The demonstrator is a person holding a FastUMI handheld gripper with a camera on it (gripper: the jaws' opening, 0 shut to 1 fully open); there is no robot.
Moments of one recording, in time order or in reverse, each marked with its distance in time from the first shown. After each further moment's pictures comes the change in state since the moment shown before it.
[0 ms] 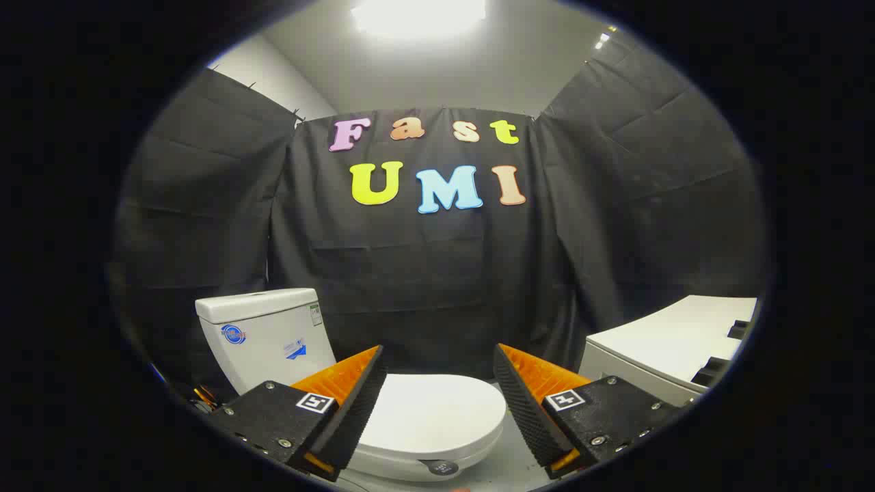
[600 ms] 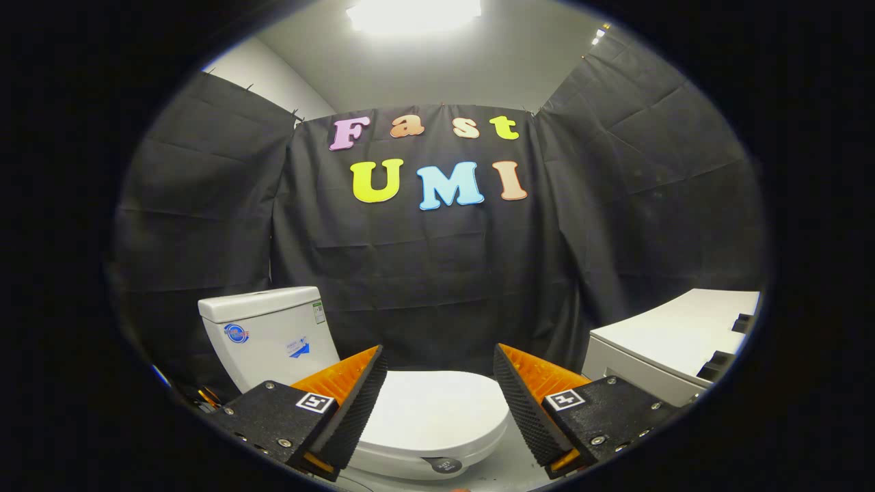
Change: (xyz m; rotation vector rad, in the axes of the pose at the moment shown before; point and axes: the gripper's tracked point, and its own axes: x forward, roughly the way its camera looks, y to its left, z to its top) arm 0.000 0.003 -0.004 0.023 0.000 0.023
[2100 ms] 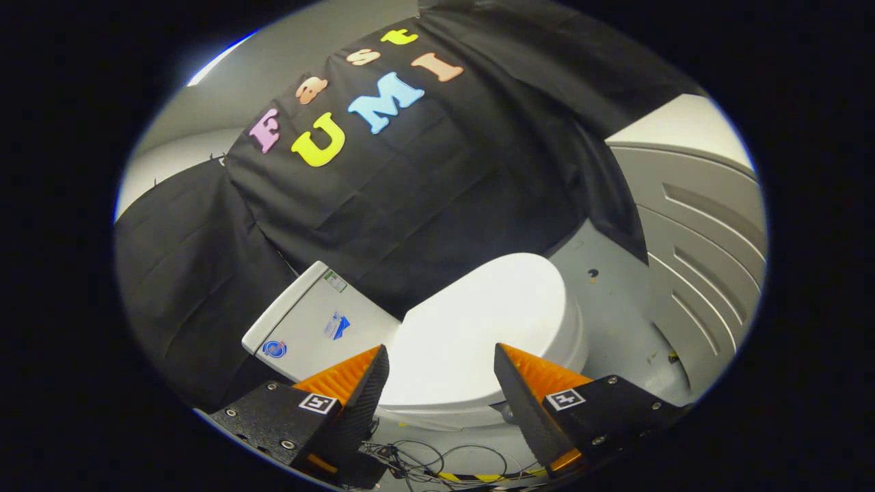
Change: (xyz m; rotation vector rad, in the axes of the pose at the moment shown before) arm 0.024 -0.014 -0.156 0.610 0.474 0.133
